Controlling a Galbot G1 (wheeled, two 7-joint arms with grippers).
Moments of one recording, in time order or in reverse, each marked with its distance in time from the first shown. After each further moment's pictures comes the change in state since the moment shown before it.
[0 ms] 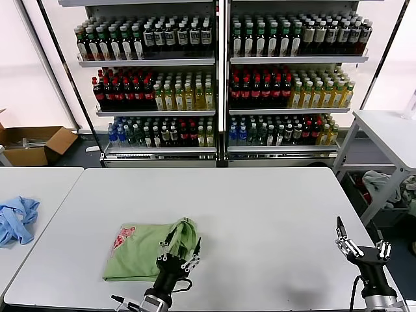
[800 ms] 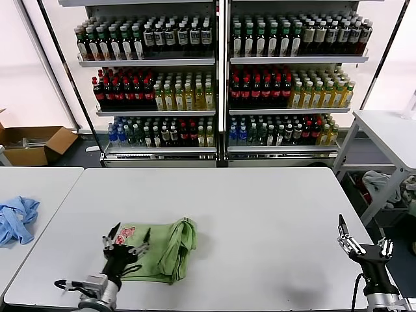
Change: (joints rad) left arm 0.082 0.110 -0.368 -0.009 -0.355 0.126 -0.022; right arm 0.002 -0.012 0.014 0.003 0.008 -0.001 0.002
